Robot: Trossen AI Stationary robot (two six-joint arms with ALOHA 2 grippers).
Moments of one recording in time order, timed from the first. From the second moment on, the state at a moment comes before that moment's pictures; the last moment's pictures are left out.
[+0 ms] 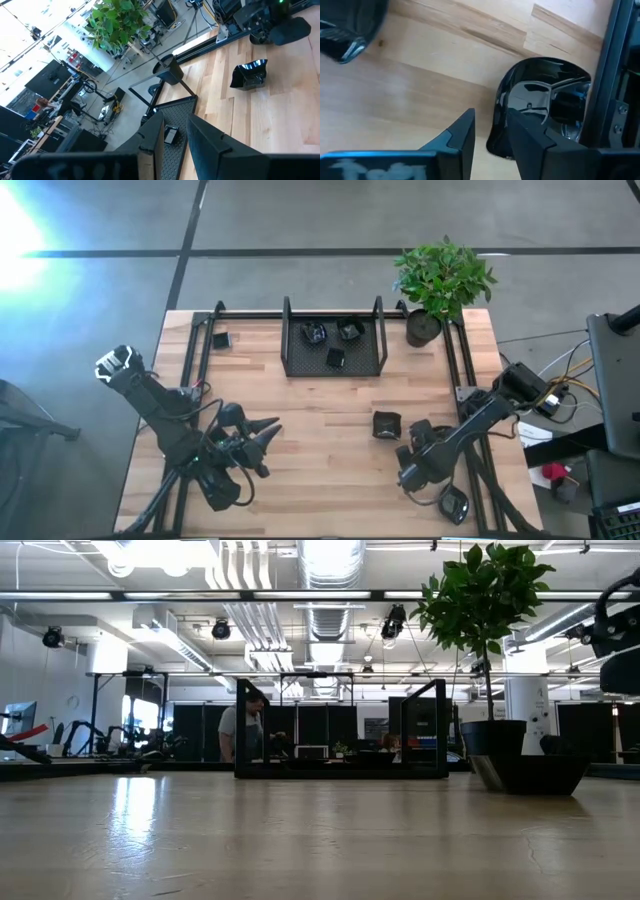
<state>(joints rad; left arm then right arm) -0.79 1.42 1.22 -0.70 -1.30 -0.23 0.71 1.73 1.00 -1.22 0.13 2.02</state>
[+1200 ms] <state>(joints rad) -0.79 1.42 1.22 -0.70 -1.30 -0.26 0.72 1.73 1.13 -1.40 0.08 1.76</state>
